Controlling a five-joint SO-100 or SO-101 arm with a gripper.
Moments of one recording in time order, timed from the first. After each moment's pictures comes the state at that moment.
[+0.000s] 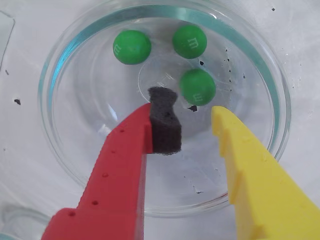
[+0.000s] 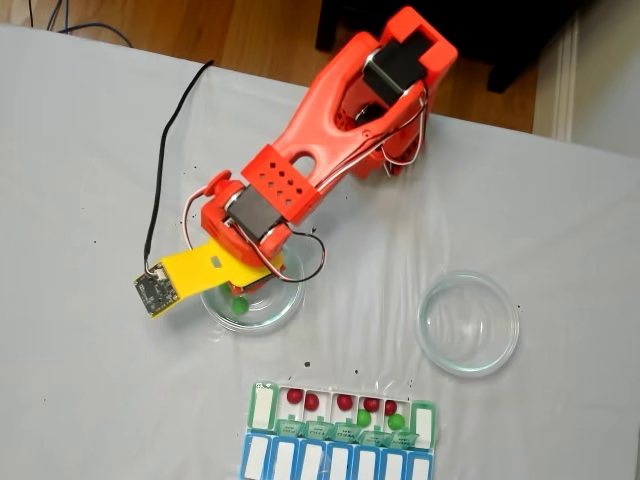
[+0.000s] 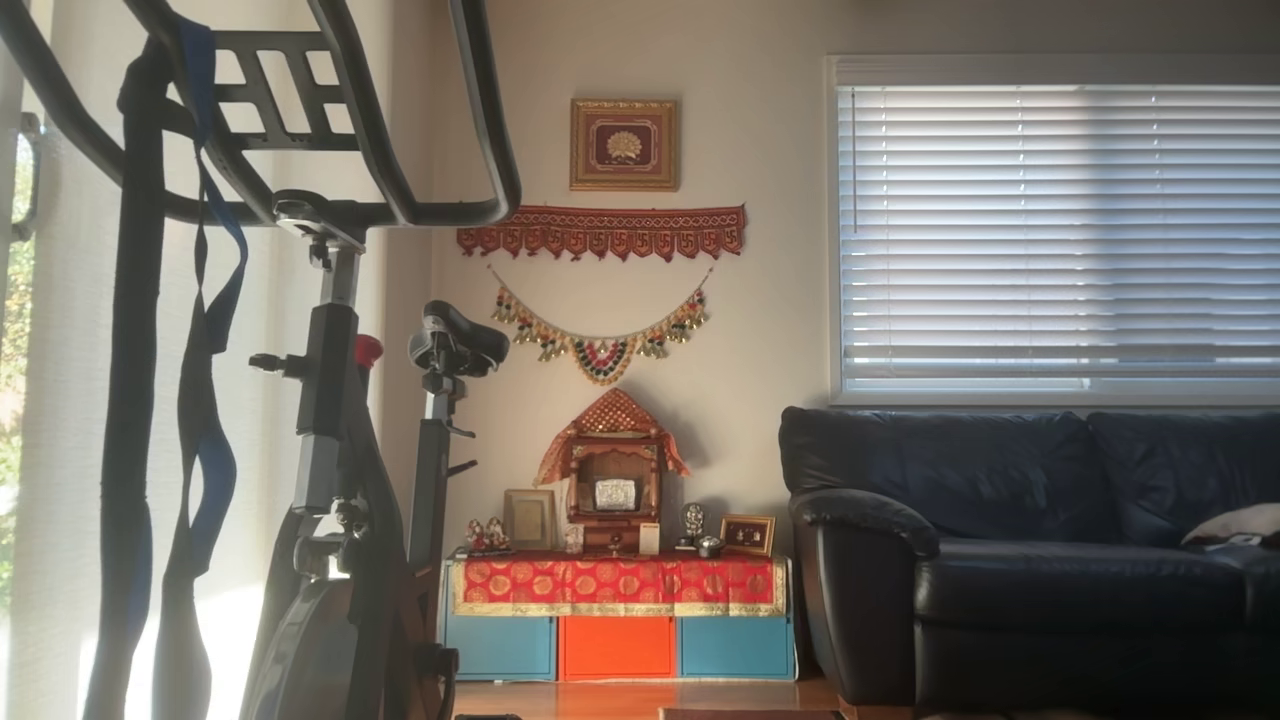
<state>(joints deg) 32.5 111.4 108.3 70.2 -70.2</state>
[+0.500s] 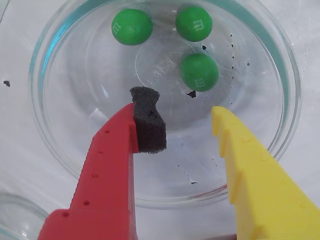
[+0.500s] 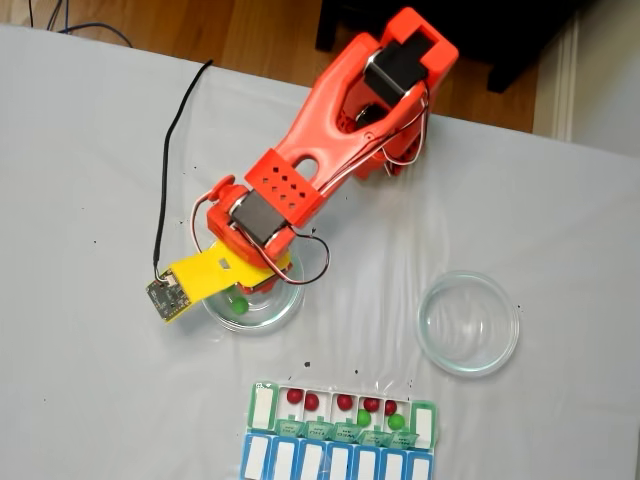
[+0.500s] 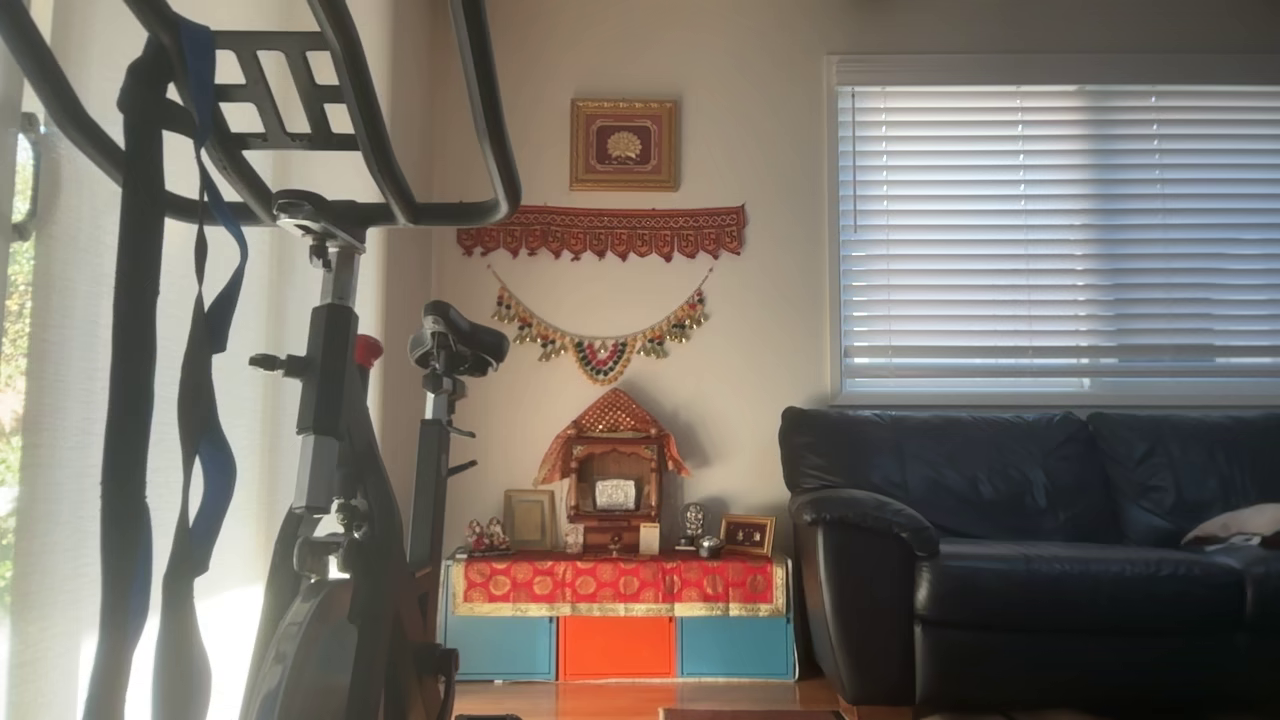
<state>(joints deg) 31.5 111.4 110.4 71.5 -72.5</state>
